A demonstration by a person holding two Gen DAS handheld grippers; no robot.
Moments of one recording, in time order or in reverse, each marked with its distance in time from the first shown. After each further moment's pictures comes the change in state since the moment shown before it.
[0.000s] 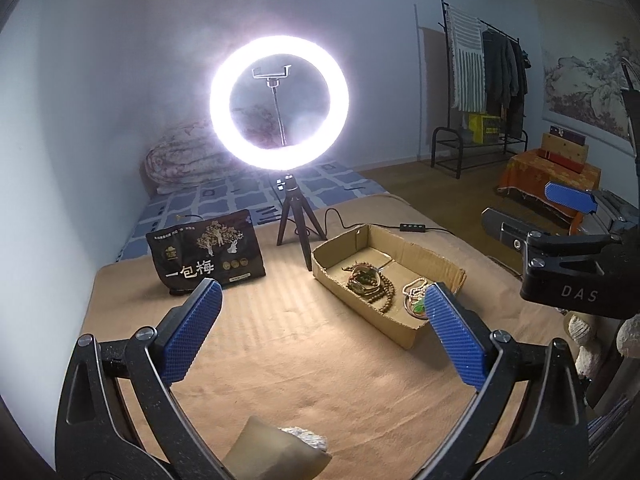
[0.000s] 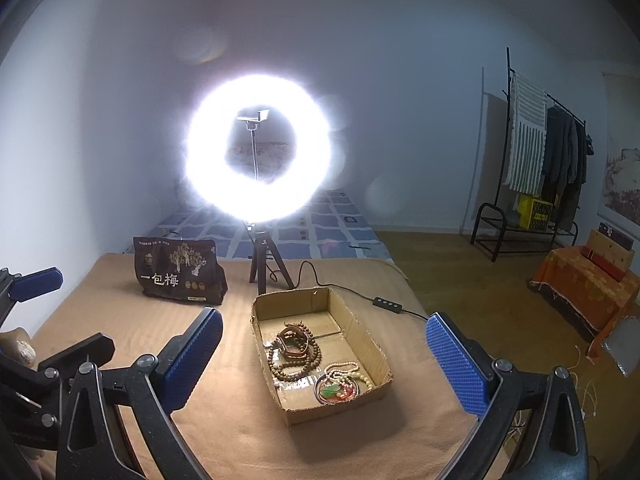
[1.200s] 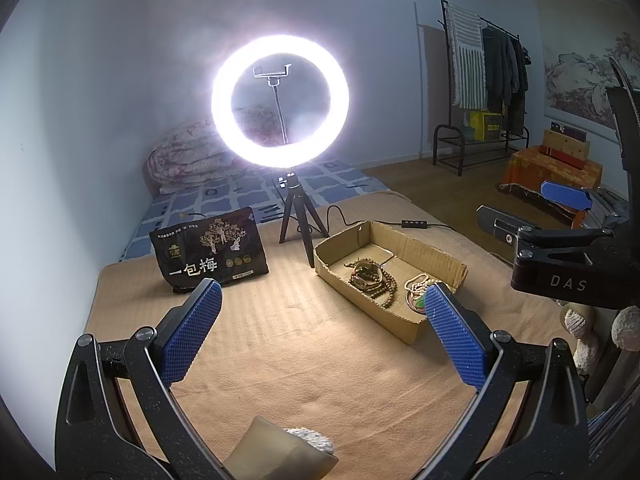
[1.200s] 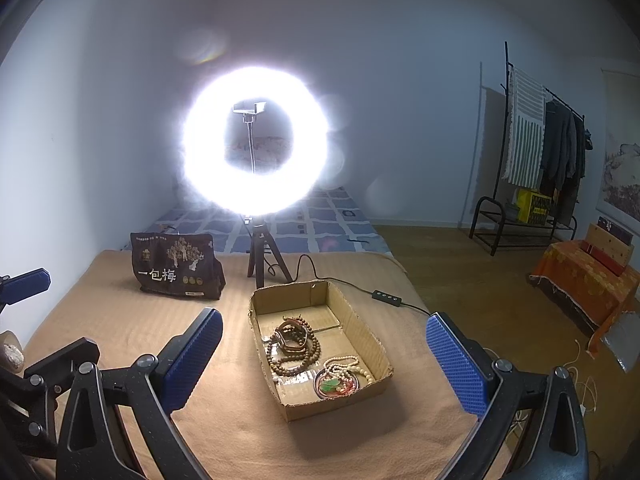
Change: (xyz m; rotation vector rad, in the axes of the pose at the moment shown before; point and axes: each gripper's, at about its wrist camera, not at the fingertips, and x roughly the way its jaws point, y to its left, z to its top) left arm -0.004 0.001 -0.003 0.009 0.008 0.008; right arm 0.001 -0.005 -0.004 0.014 0.015 0.001
